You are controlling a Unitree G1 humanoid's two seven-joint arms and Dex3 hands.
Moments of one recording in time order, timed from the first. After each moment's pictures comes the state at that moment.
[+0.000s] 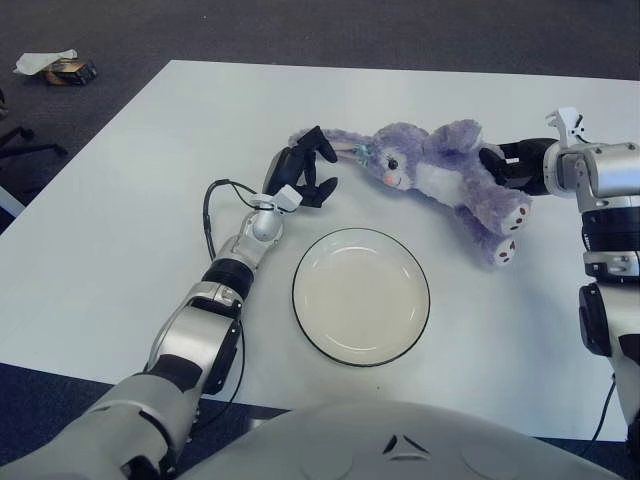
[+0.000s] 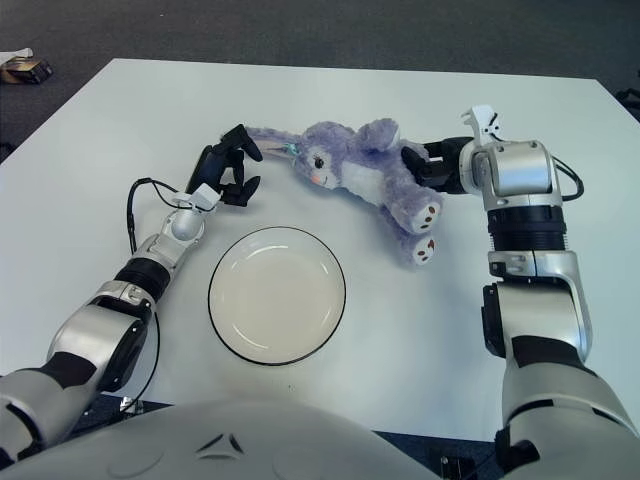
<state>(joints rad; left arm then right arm) -0.58 0.16 -0.23 0.94 0.53 -0.85 0.46 -0.78 -0.61 0.04 0.33 0.09 1.14 0.43</state>
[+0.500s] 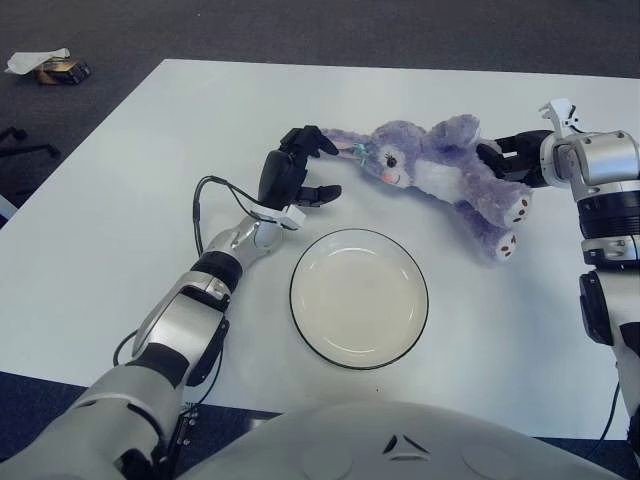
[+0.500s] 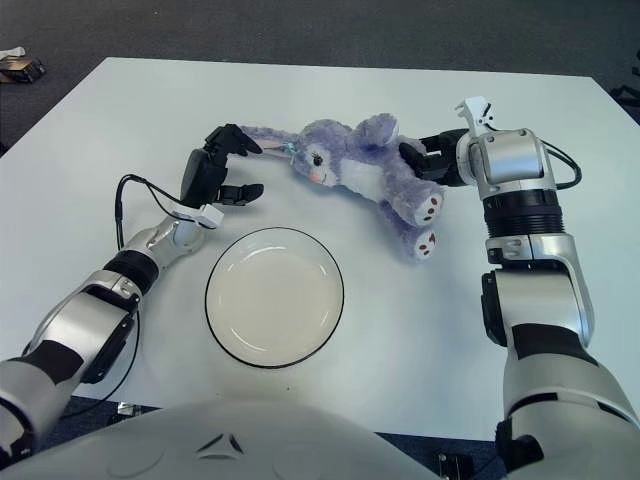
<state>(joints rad) -0.66 0.24 -0.42 1.01 0.84 -0.86 0.96 -0.86 -0.60 0.09 0.44 0.06 1.13 0.43</state>
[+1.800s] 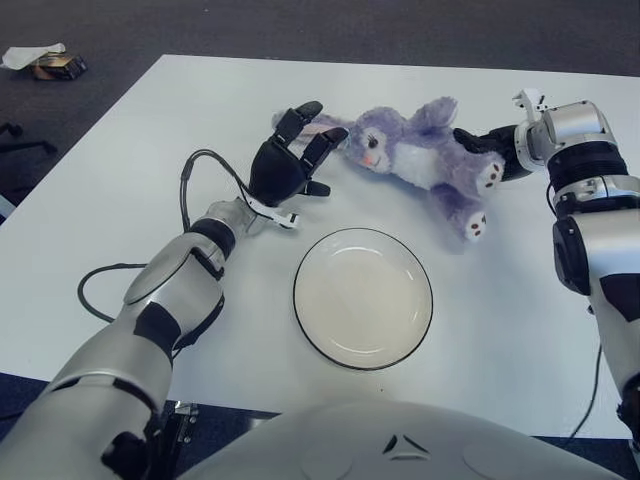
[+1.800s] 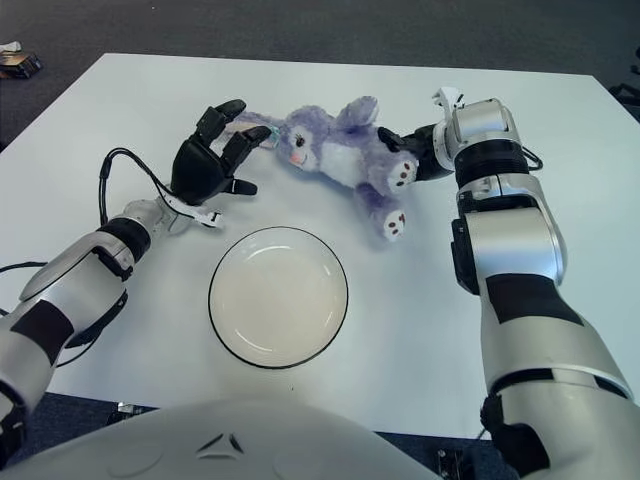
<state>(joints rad) -0.88 0.29 -0.80 1.23 1.12 -0.48 1.44 -1.15 -0.49 0.14 1.01 -0.02 0.99 0.58</state>
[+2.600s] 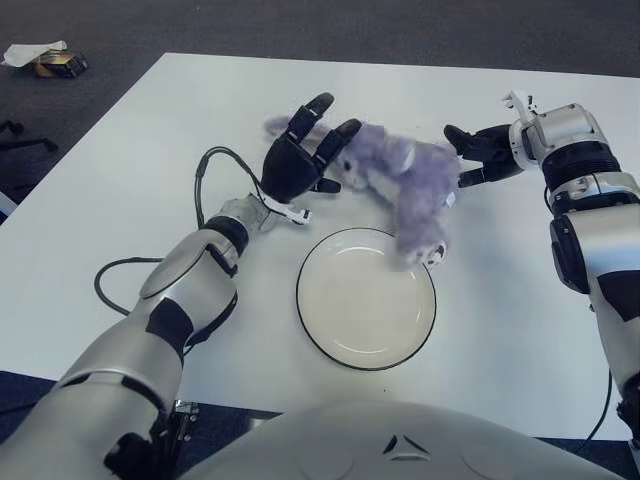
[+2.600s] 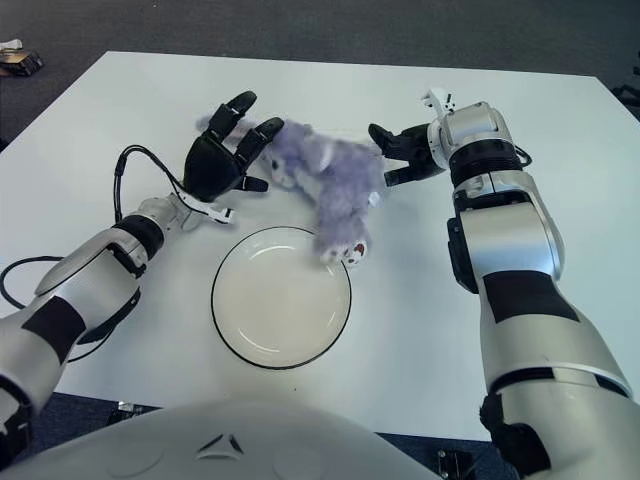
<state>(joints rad) -0.91 0.22 -0.81 1.27 1.10 -0.40 1.40 -1.16 -0.48 0.21 1.09 -0.07 0.82 0.80</state>
